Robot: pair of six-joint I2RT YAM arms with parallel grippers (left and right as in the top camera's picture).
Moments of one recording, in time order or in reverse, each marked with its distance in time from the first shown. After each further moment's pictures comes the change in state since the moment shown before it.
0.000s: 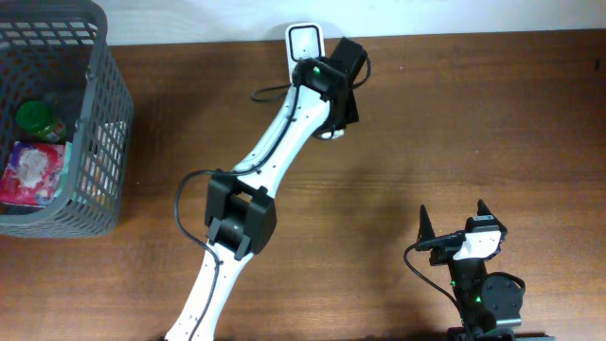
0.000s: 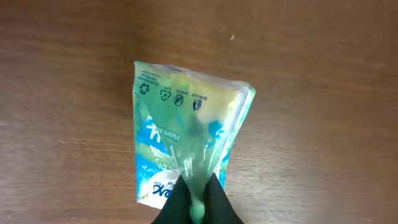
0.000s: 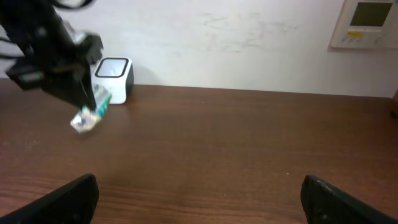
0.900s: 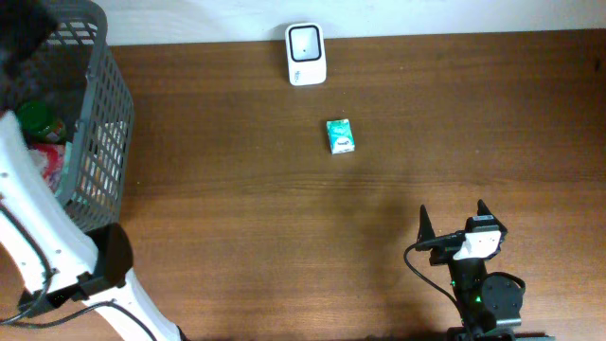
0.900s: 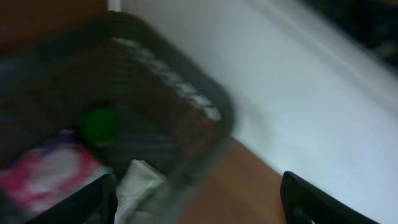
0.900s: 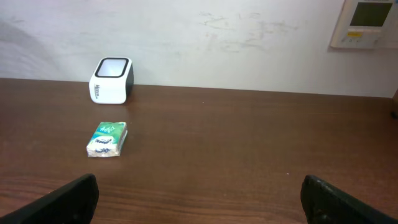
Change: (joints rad) left arm 0.909 -0.489 0.470 -0.285 -0.035 0.299; right arm 0.000 0.000 0.000 0.000 0.000 0.000
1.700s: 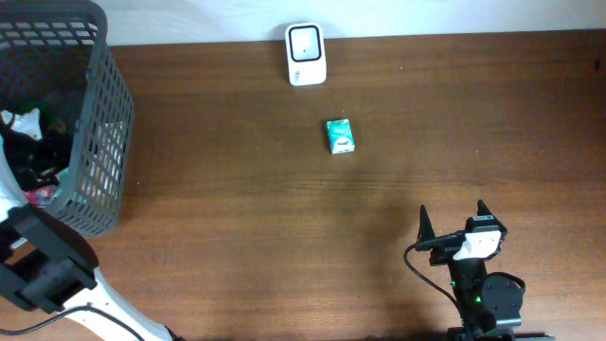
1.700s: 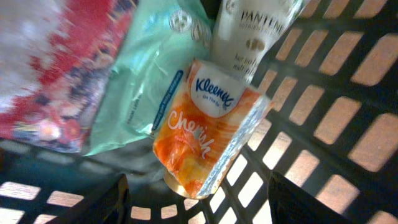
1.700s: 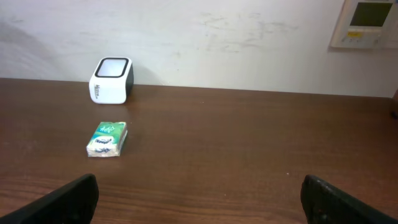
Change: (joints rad) left arm 0.287 0.055 -0.974 0.099 0.239 0.603; right arm 0.000 0.000 0.000 0.000 0.000 0.000
